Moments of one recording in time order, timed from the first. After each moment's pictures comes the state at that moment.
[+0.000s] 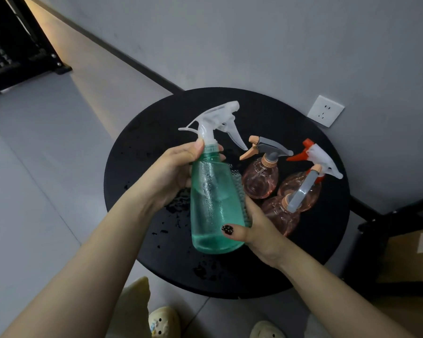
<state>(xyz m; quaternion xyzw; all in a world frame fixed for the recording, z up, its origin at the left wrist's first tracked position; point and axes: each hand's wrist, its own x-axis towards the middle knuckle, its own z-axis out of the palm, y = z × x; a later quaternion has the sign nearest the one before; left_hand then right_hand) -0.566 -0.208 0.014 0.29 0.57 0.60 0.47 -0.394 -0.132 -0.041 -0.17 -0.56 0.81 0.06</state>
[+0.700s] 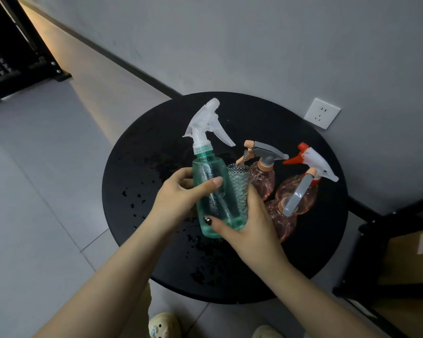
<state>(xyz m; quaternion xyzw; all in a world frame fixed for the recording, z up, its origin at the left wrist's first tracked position) -0.531 -0.217 -0.001 0.18 0.70 0.57 0.39 -0.395 -0.146 -0.038 -0.30 -0.78 0.50 0.23</state>
